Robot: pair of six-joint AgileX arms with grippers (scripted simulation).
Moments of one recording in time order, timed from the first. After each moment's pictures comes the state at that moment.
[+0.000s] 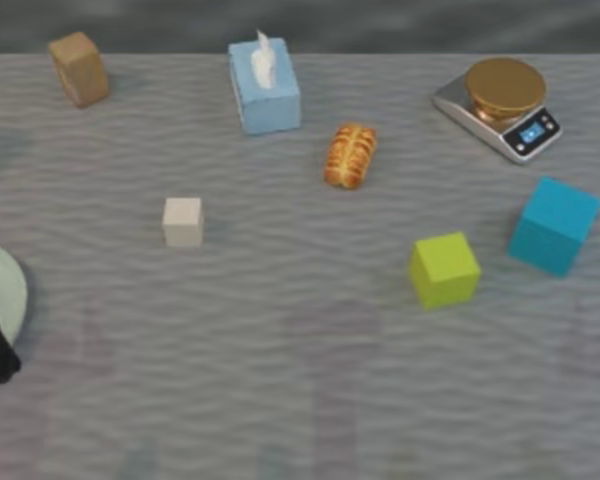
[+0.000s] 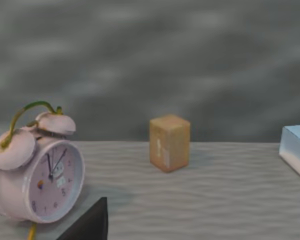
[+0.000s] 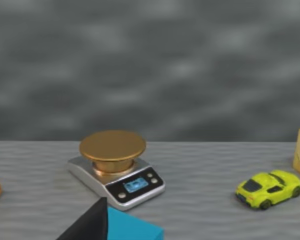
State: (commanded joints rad) left arm 0.00 0.00 0.00 0.00 0.00 0.00; right arm 0.00 0.00 0.00 0.00 0.00 0.00
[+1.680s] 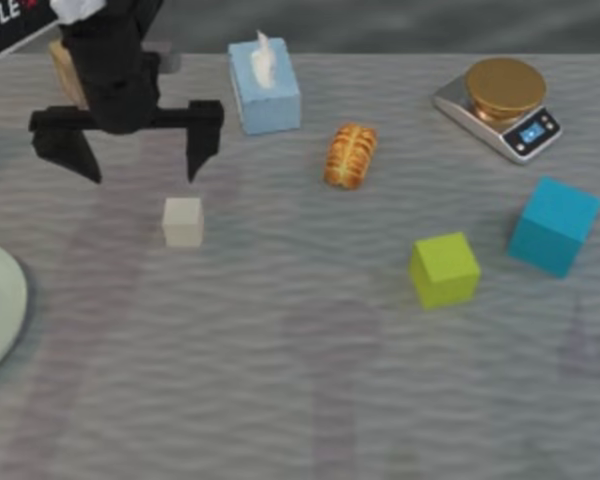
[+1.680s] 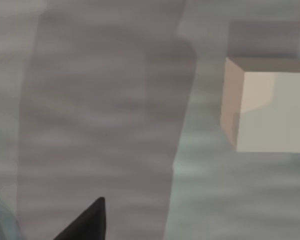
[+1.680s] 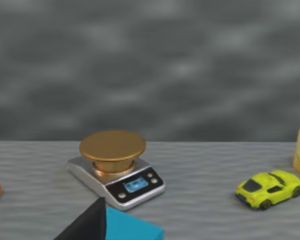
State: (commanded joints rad) left arm -0.28 2.27 1.96 -1.20 0.00 -0.25; right arm 0.00 0.00 0.00 0.00 0.00 0.00
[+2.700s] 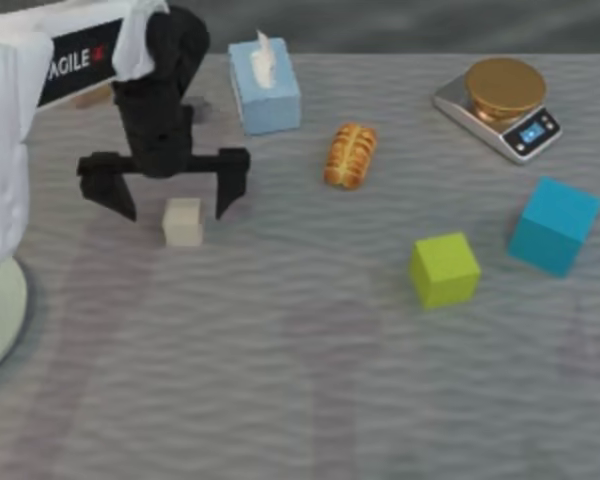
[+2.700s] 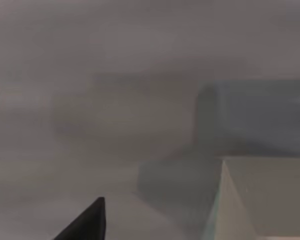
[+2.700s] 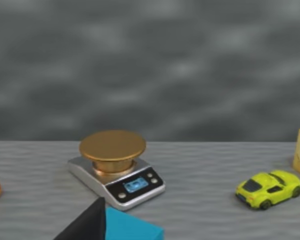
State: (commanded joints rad) left arm -0.30 2.50 2.00 -1.07 0.01 -0.28; right arm 0.00 0.00 0.00 0.00 0.00 0.00
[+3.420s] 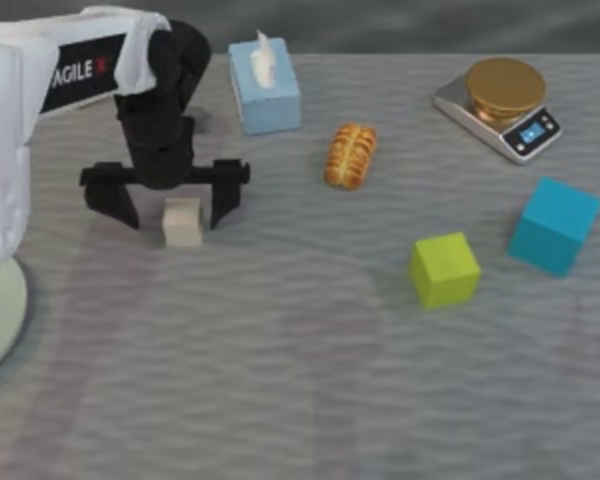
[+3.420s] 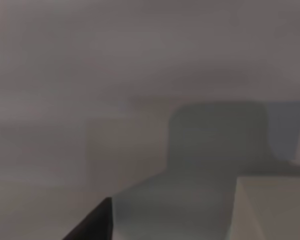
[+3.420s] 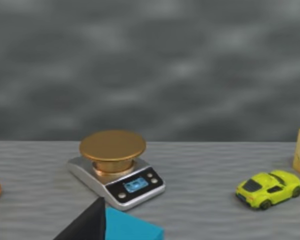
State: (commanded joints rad) left arm -0.30 2.53 1.95 -0.99 0.01 -0.28; right arm 0.00 0.00 0.00 0.00 0.00 0.00
